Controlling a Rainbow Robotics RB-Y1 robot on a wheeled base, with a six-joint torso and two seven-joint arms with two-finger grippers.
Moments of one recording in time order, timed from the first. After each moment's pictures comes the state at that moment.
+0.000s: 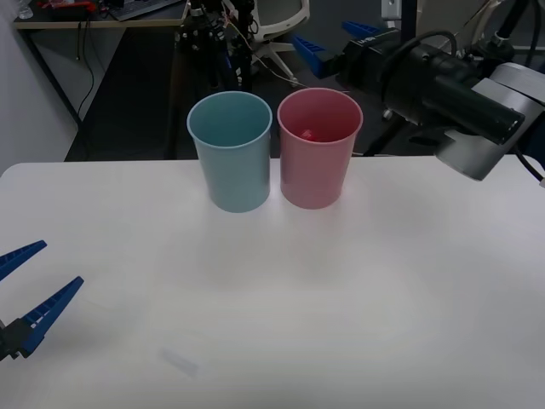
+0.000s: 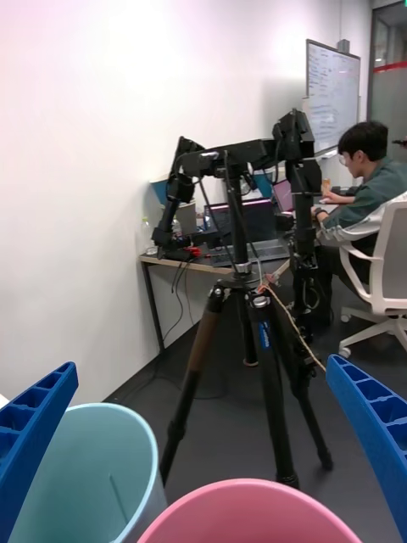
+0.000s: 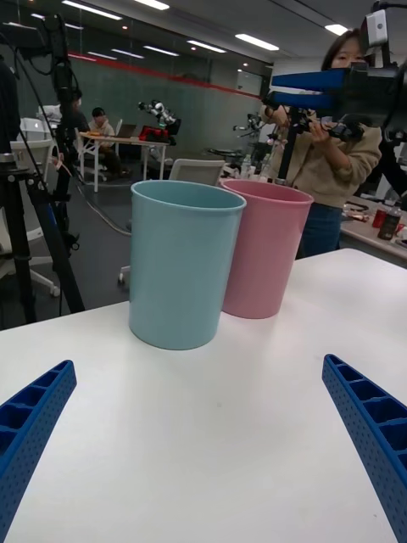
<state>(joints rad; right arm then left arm) -0.91 -0.87 0.77 -1.48 -0.17 -0.01 0.50 0.35 0.40 0.52 -1.66 -0.96 -1.22 0.00</state>
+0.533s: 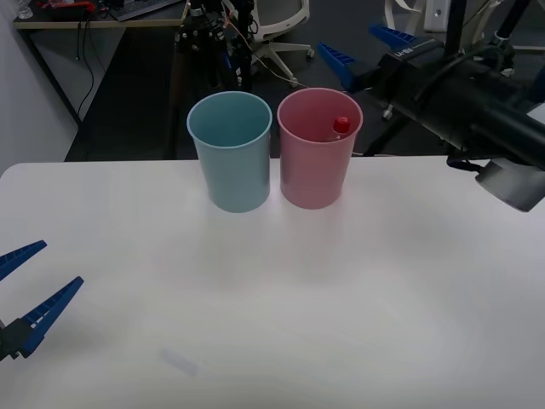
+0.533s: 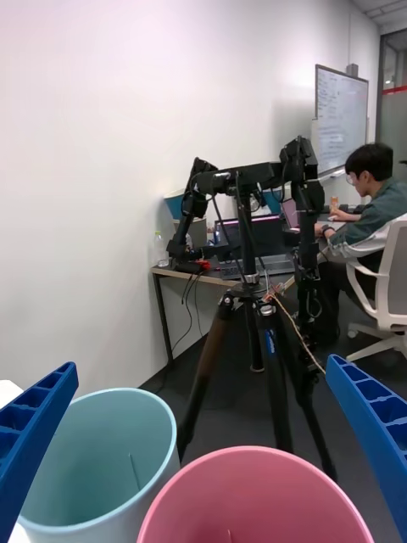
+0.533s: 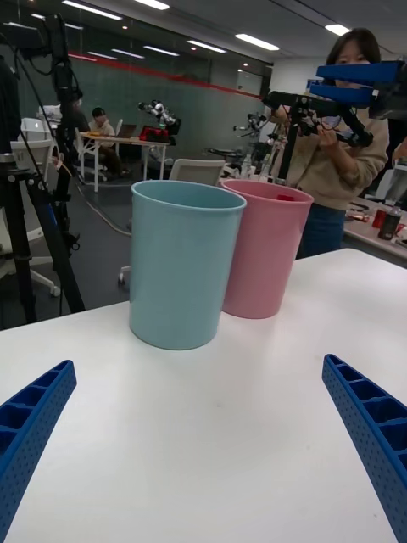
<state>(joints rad) -0.68 -0.98 0.60 -1.73 -0.14 -0.01 0.52 0.35 0.40 0.52 -1.66 -0.96 -1.22 0.00</state>
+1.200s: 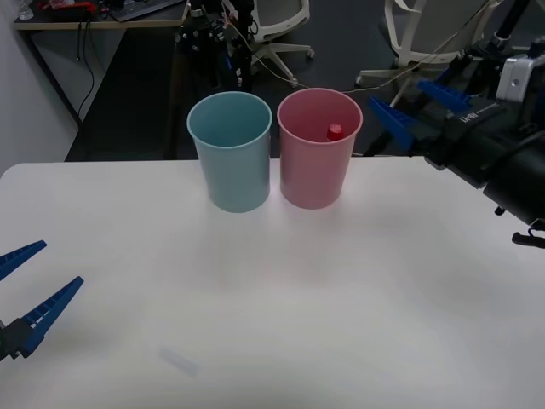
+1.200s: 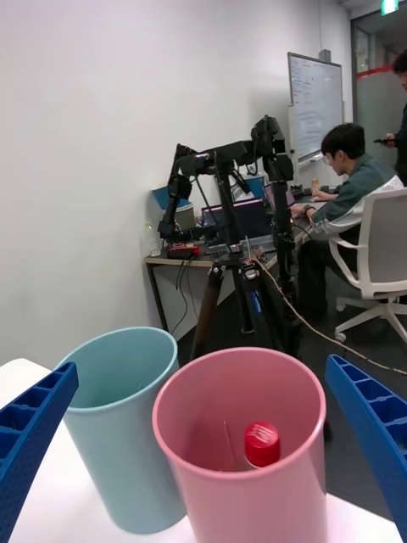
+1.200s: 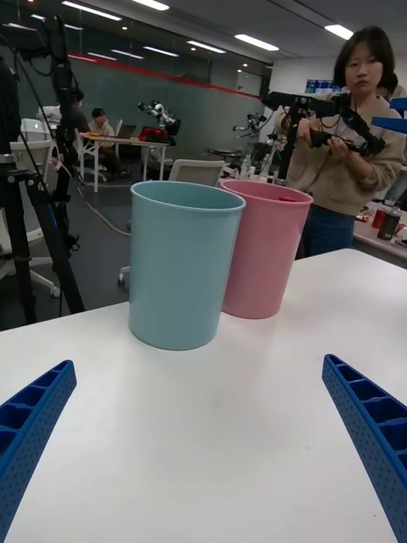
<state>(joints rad) -0.18 -1.07 0.31 -2.00 0.18 -0.07 0.22 0.35 0.40 0.52 -1.66 -0.96 -1.22 0.00</state>
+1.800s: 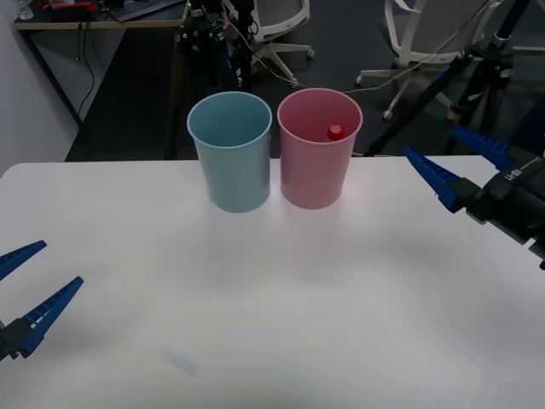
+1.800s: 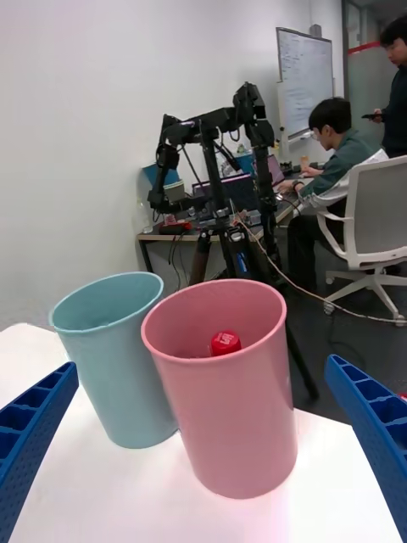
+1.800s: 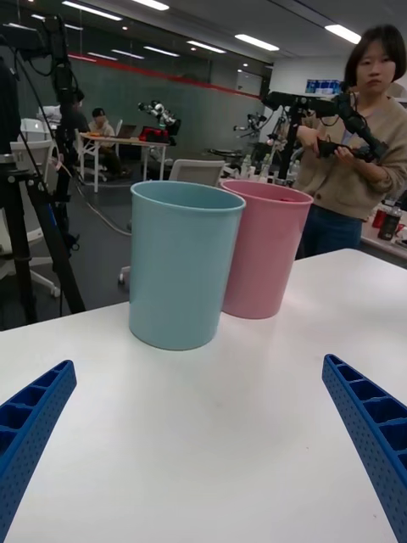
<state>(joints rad) 0.14 -1.00 0.09 -2.02 0.44 -0.26 0.06 0.35 0.40 0.52 -1.66 -0.96 -1.22 0.00</state>
